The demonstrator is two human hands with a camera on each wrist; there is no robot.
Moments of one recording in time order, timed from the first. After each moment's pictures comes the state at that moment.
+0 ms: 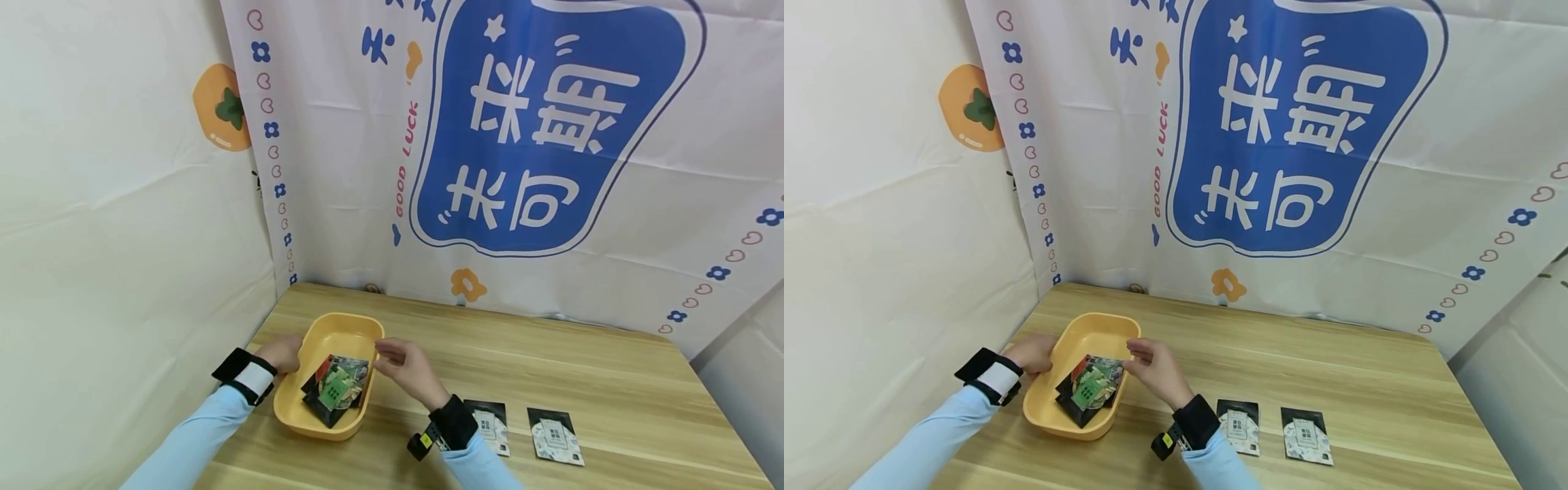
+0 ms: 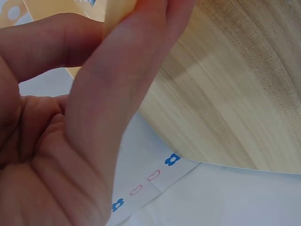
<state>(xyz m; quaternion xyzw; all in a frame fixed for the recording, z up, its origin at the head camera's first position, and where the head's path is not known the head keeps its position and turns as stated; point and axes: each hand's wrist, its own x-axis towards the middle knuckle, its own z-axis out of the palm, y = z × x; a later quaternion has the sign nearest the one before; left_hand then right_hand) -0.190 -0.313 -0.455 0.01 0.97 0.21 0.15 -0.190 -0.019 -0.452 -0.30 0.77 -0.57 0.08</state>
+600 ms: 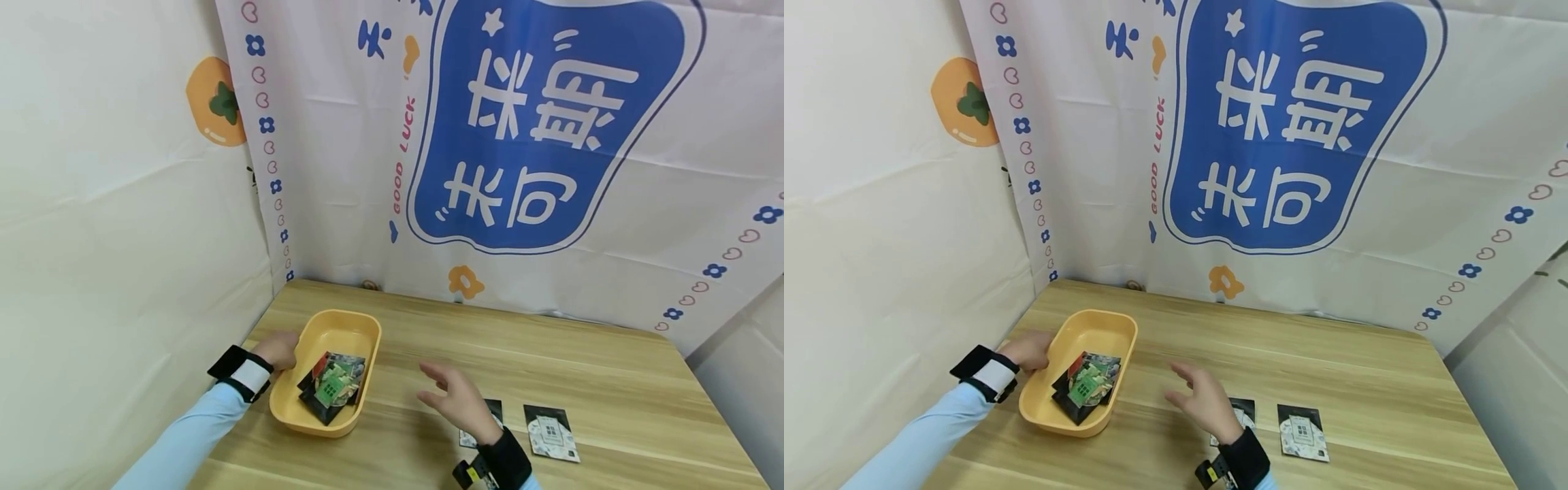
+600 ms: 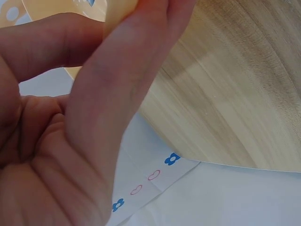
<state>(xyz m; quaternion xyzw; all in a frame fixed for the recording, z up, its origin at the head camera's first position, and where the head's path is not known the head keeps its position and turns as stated) -0.192 -0.311 -0.454 0.02 0.97 0.20 0.15 -0.170 0.064 -0.464 -0.25 0.85 -0.46 0.10</state>
